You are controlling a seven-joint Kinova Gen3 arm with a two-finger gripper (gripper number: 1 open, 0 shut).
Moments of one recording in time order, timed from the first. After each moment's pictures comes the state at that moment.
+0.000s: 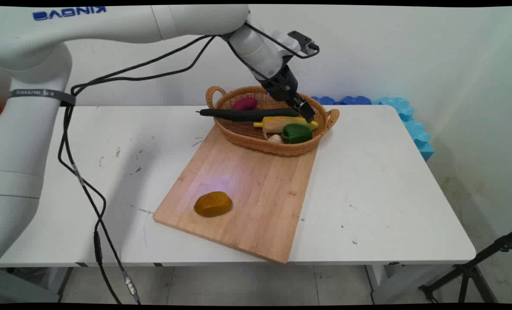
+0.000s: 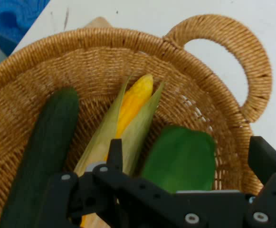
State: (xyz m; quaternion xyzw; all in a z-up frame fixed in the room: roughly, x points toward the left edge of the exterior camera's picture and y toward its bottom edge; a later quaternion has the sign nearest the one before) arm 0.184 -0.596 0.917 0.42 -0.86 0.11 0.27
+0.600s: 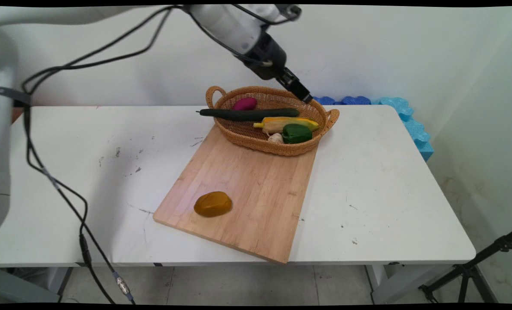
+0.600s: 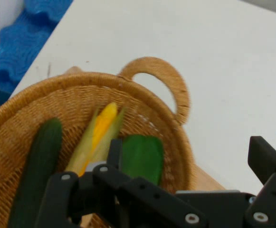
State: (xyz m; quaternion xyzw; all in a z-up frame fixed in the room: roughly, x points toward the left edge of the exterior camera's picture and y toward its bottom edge) arm 0.225 -0.535 0.991 0.36 -0.86 0.11 0.35
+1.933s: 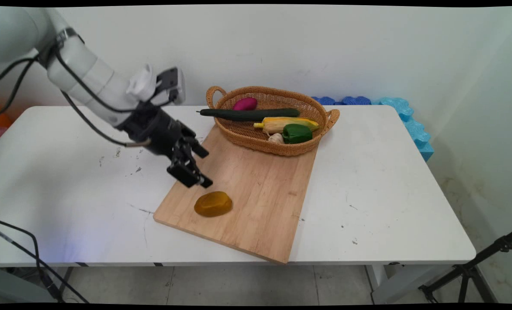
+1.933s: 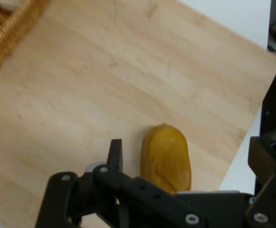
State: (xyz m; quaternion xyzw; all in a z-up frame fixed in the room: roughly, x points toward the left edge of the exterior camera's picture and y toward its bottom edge) arm 0.353 -0.341 0.944 0.29 -0.92 0.04 0.28
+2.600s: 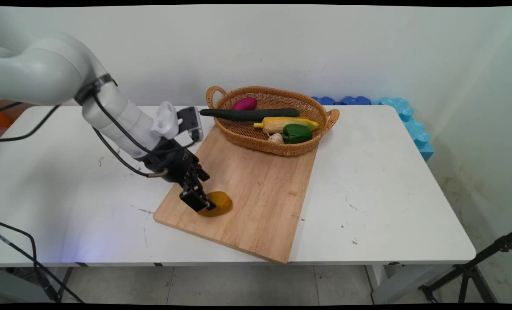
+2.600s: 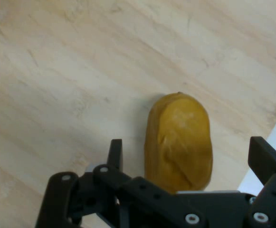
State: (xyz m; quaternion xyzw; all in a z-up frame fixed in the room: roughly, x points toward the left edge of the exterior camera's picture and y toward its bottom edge) arm 0.329 -0.341 0.880 0.32 -0.92 0.03 0.22
